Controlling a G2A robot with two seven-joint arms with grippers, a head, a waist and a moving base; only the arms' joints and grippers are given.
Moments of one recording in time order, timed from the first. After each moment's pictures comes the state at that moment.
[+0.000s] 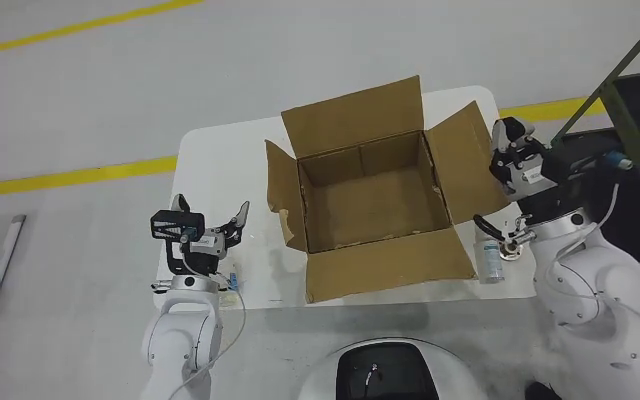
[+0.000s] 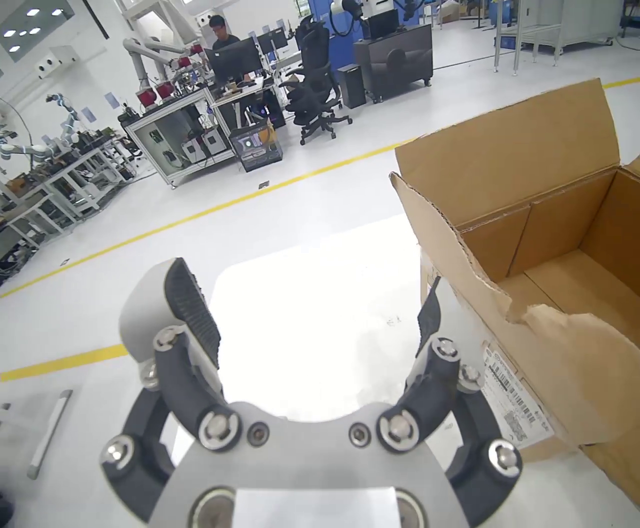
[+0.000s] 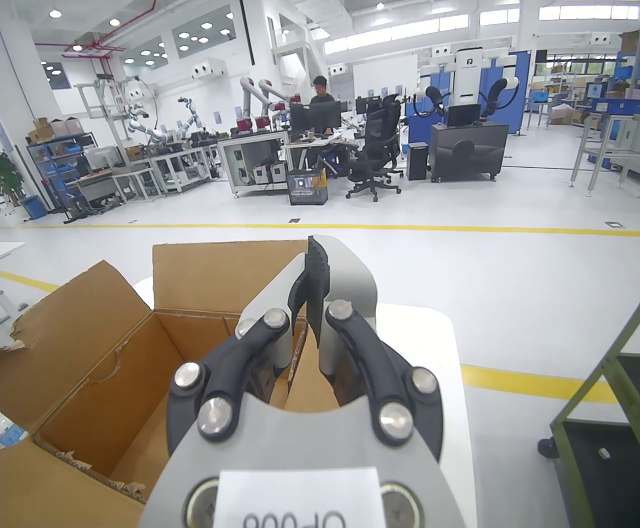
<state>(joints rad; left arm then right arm) 1.43 -1.26 -1.58 -2.05 1.51 -0.04 -0.20 -1.32 -1.23 1.54 -2.04 -1.13 -0.08 0.07</state>
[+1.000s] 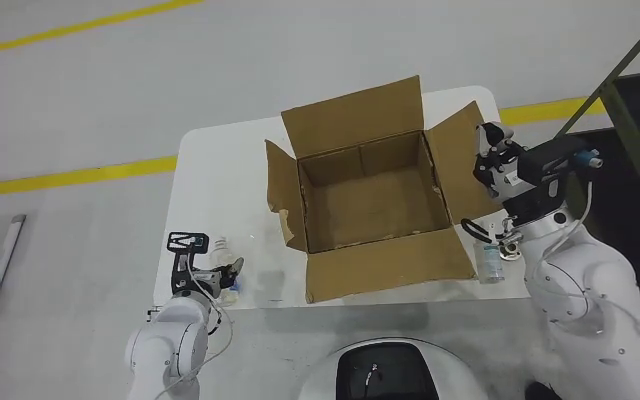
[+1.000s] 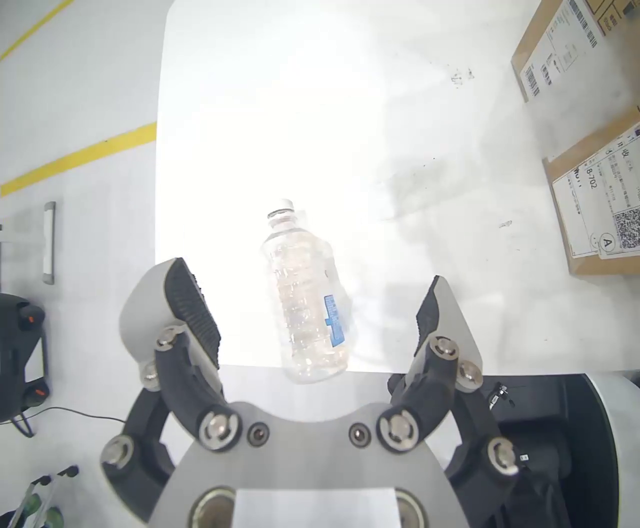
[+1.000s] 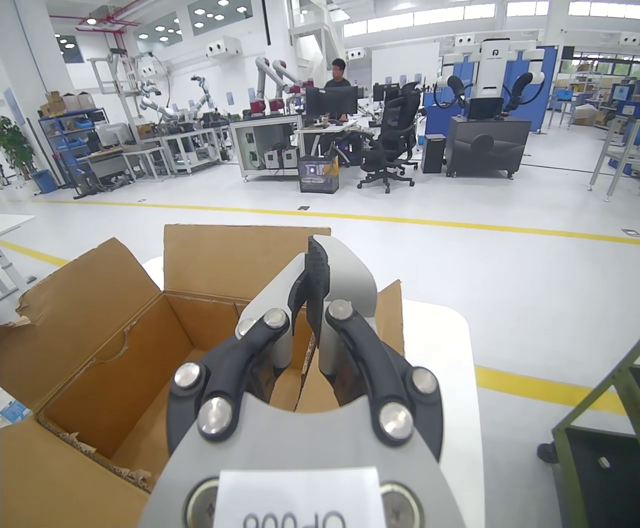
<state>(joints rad) 1.48 -1.26 -1.66 -2.05 1.41 -0.07 -0.89 -1.31 -1.23 1.51 -2.03 -1.16 -0.11 0.11</state>
